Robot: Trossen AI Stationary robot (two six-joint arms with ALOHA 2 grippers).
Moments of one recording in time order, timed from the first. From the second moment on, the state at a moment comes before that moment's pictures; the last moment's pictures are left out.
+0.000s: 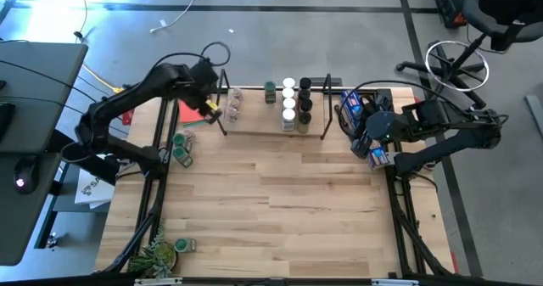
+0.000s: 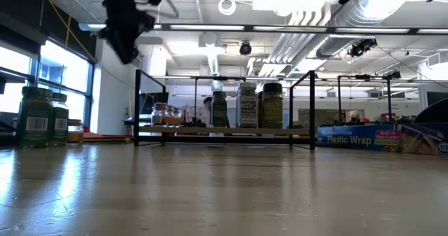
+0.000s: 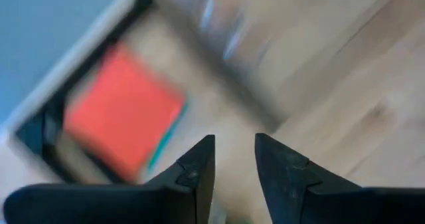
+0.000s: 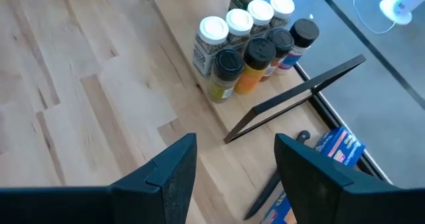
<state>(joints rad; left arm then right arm) 0.61 1.36 1.38 -1.28 -0.14 -0.16 0.12 1.11 1.43 -1.31 0.52 0.44</state>
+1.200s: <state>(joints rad) 0.88 1.41 0.99 -1.27 -0.09 -0.37 0.12 1.11 1.43 -1.29 0.54 0.39</state>
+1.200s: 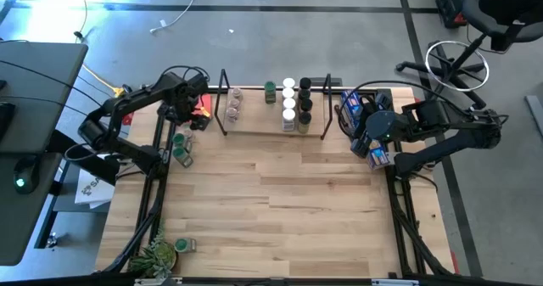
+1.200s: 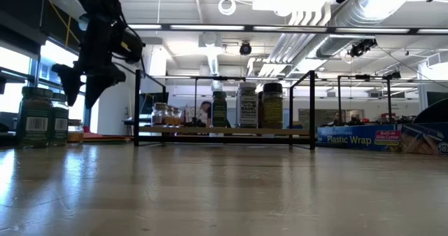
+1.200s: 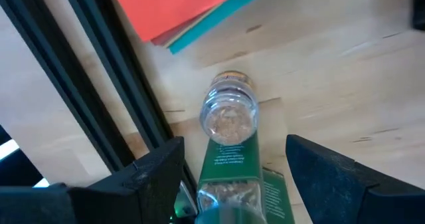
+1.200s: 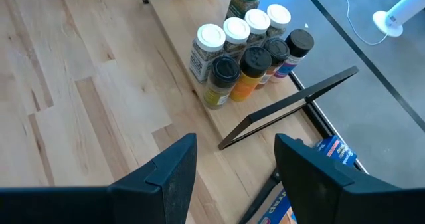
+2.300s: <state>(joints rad) 0.89 1.48 0.94 -1.14 -0.15 -0.30 0.12 1.11 1.43 -1.29 0.52 0.41</state>
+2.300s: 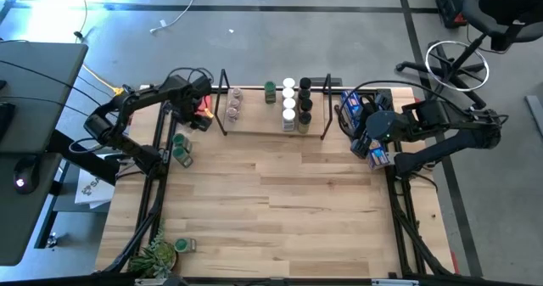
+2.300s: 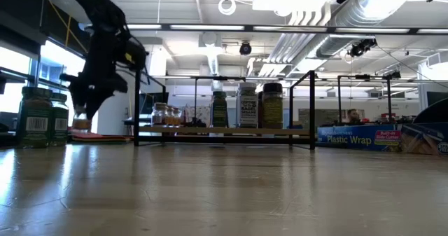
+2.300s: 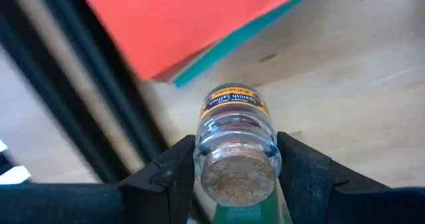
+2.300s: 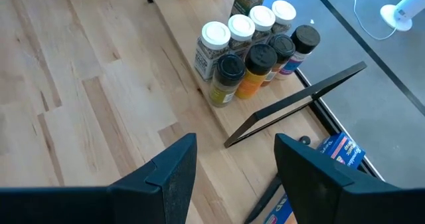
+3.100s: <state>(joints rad) 0.66 1.52 1.96 -1.44 -0.05 -0.09 0.12 1.11 1.43 -1.28 0.54 0.32</state>
